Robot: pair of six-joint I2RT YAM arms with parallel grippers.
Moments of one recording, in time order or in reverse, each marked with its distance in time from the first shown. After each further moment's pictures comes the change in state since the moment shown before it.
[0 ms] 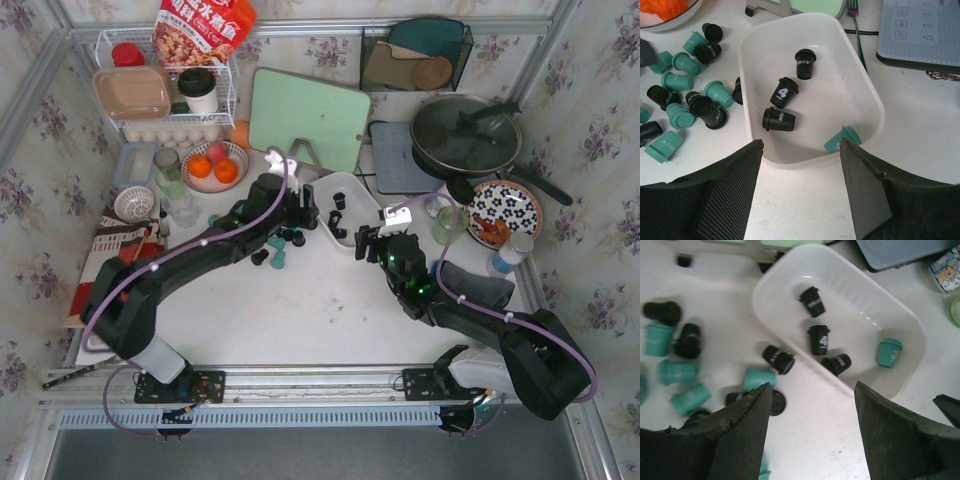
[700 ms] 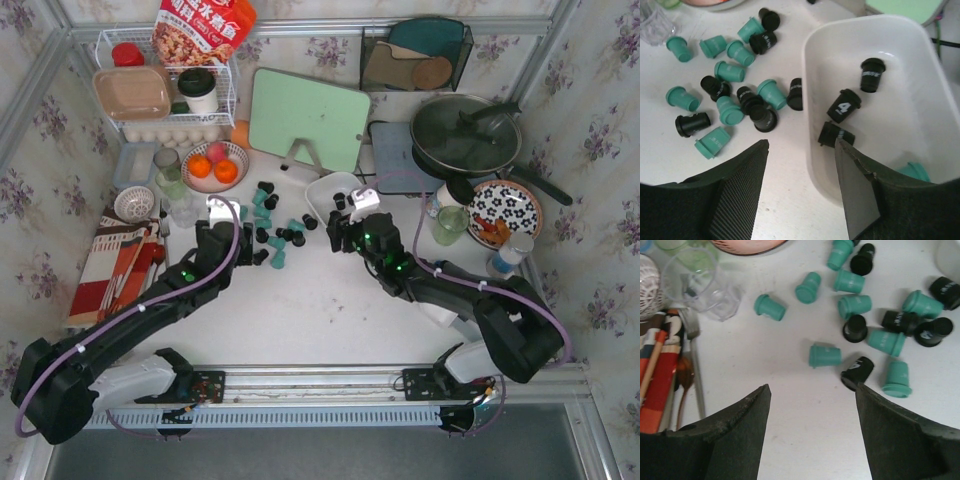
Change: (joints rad) left arm 0.002 -0.513 -0.402 -0.253 -0.479 0.059; right arm 0.042 0.206 0.213 -0.059 -0.177 0.010
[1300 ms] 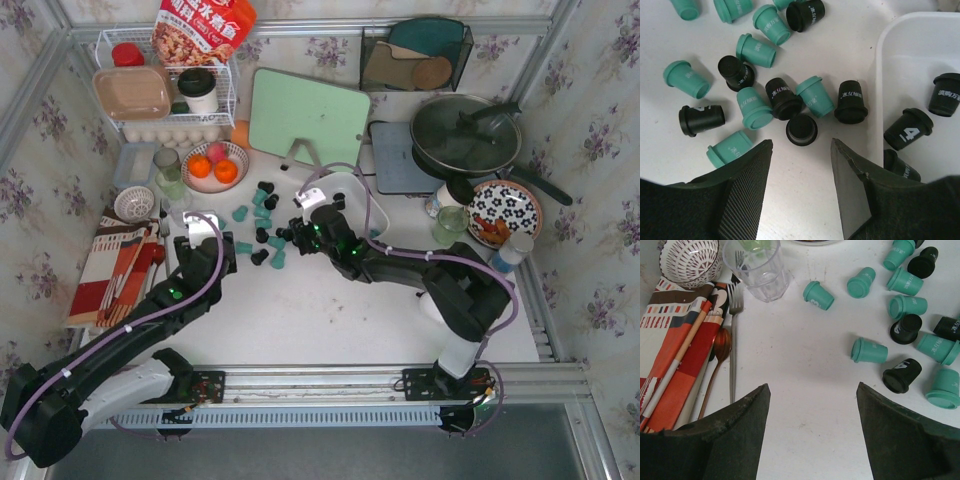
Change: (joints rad) left arm 0.006 -0.159 -0.119 -0.045 -0.183 -0.082; right arm 0.152 0.345 0.336 -0.179 0.042 -0.082
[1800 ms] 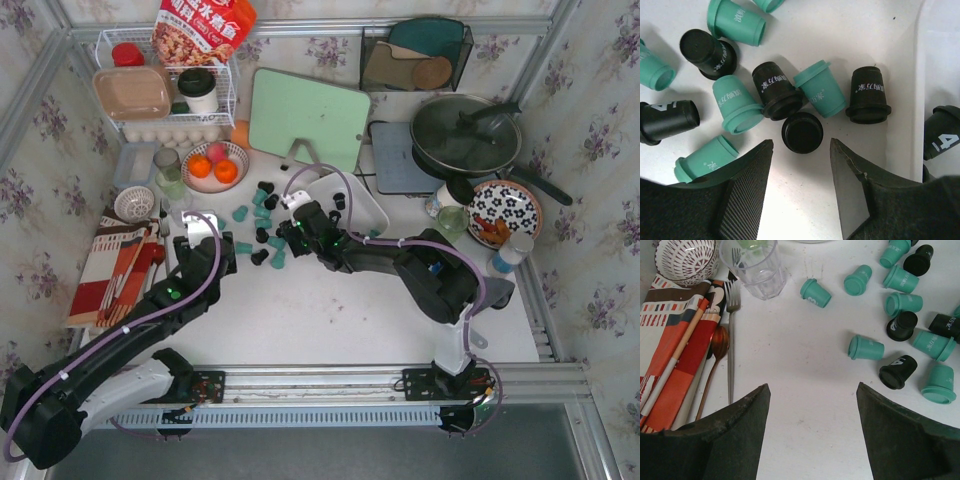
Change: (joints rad) left arm 0.000 -0.013 0.014 -0.035 0.017 -0.015; right arm 0.001 0.198 0.167 -0.136 0.018 0.000
